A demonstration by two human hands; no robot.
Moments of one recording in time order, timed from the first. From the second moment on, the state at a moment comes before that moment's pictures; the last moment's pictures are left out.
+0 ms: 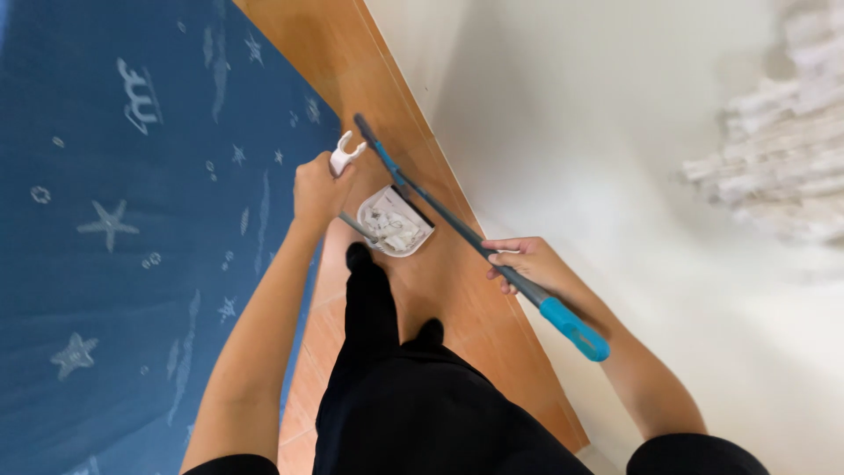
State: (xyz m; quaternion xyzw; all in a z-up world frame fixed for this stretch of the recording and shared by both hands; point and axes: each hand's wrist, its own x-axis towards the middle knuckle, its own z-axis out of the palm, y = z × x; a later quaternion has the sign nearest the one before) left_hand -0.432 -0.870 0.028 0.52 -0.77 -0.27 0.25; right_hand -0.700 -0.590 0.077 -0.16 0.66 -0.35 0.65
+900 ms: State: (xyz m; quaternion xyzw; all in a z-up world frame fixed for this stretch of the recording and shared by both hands) left_hand -0.600 -1.198 0.027 0.62 -0.57 -0.30 0.45; right_hand -0.847 -1.032 0.094 -0.19 0.73 -0.33 0.57
